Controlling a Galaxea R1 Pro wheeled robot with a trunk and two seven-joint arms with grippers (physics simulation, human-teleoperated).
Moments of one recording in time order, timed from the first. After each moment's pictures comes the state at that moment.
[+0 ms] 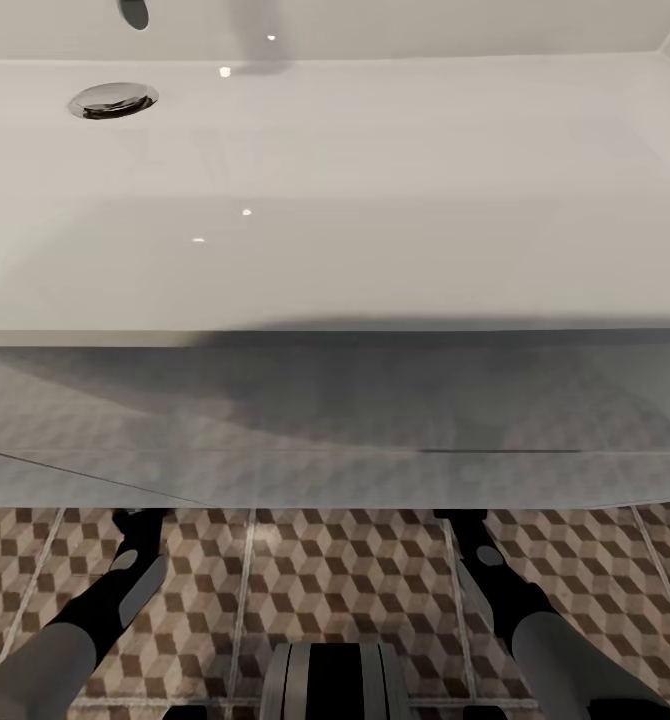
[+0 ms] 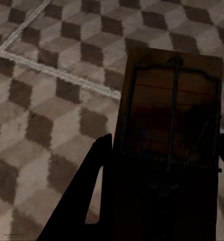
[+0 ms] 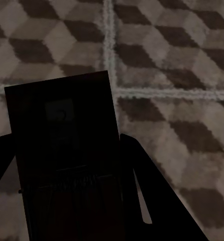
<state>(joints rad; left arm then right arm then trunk) -0.66 0.21 -0.29 -0.54 0.60 -0.43 0.30 -0.71 -0.01 0.00 -0.43 0.05 -0.37 -0.10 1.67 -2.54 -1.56</state>
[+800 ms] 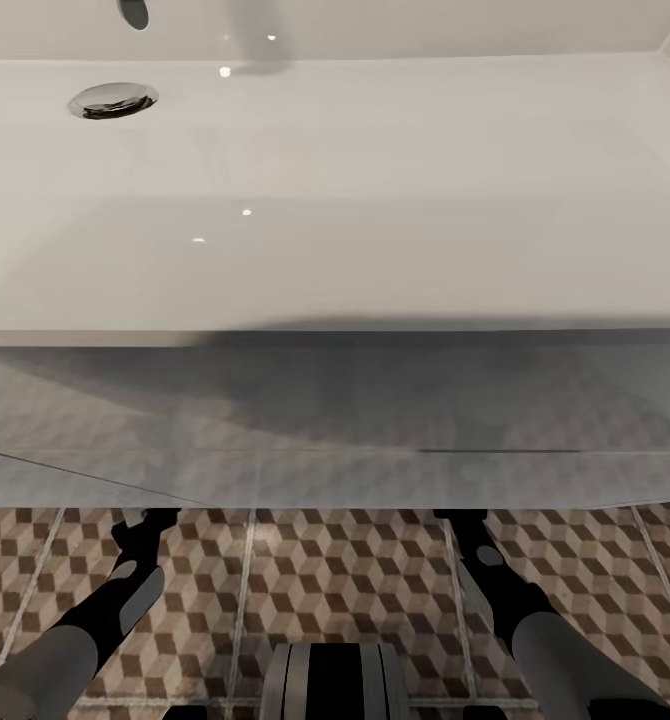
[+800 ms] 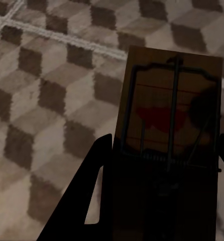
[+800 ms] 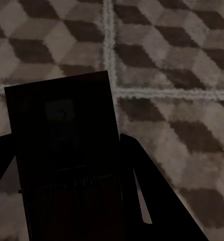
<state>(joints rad) -0.68 0.20 -0.29 -0.43 0.60 -0.43 0.27 -0.71 -0.01 0.00 -0.43 0.04 -0.37 -0.10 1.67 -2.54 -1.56</state>
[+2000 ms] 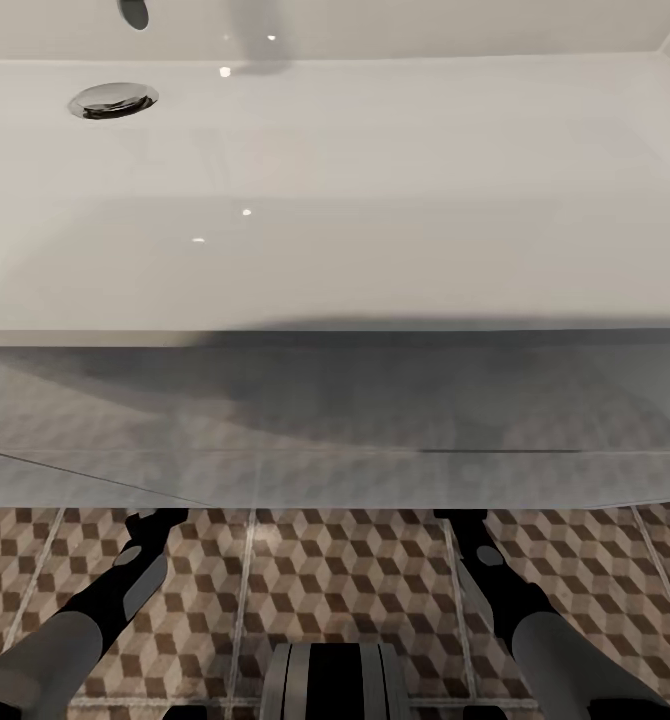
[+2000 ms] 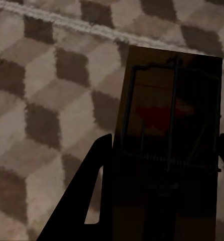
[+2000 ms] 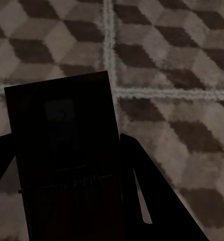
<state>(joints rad) -0.71 0.20 -0.29 -0.43 0.60 -0.28 0.20 -0.71 -0.01 0.00 -0.43 0.05 -0.37 -0.10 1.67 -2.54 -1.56</state>
